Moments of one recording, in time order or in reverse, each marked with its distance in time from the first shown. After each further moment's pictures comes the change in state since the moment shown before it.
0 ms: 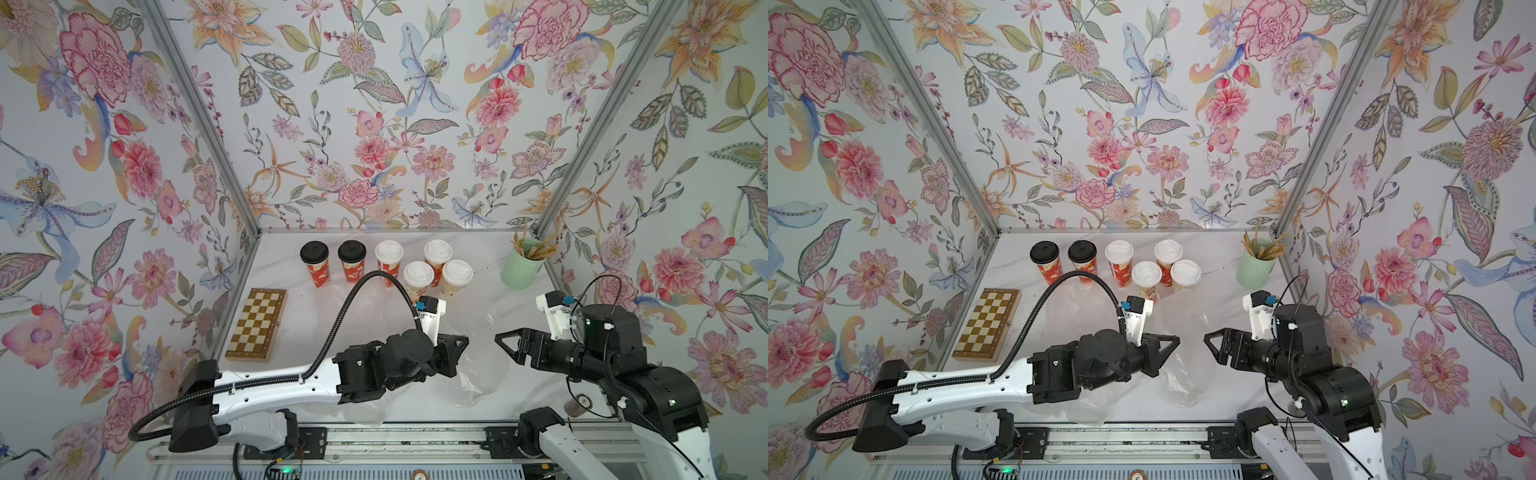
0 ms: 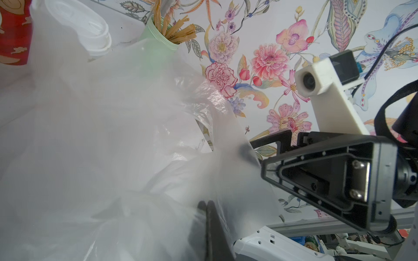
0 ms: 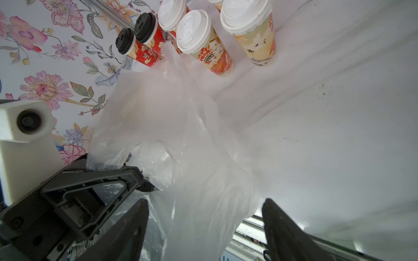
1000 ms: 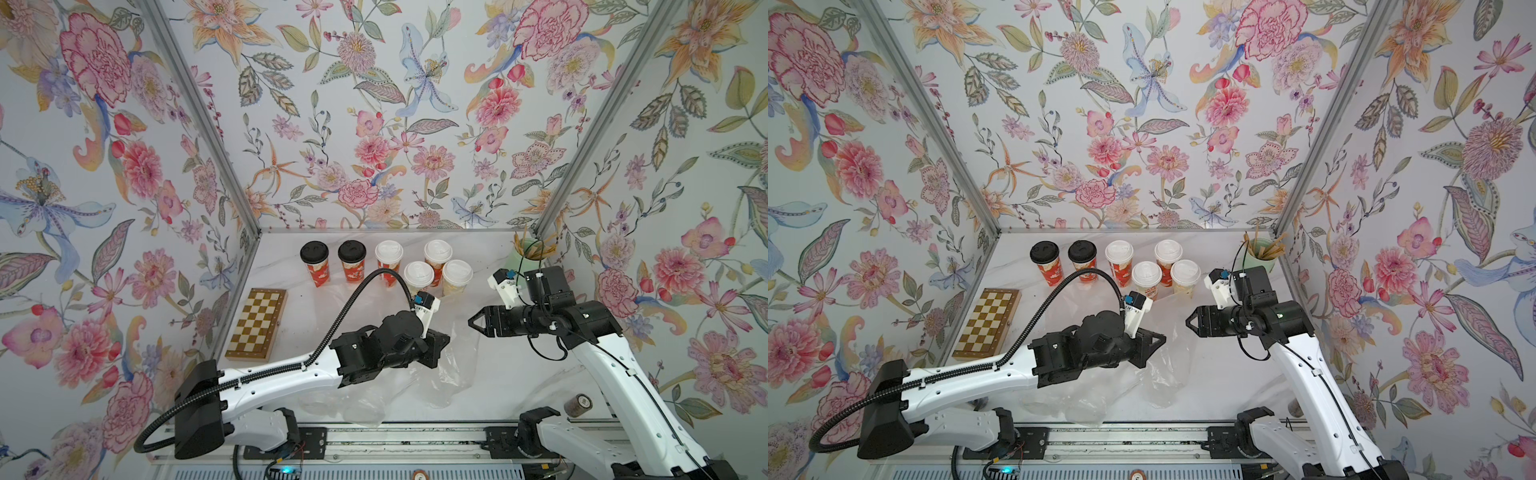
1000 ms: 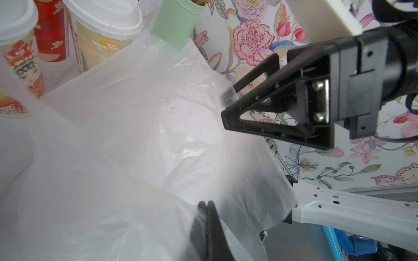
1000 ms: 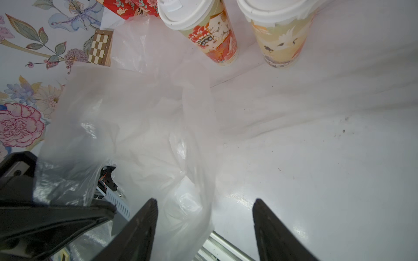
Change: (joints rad) left arm 0.180 -0.010 -0.045 -0.137 0.242 0.216; right arm 0.000 0.344 -0.091 0.231 -0.069 -0.283
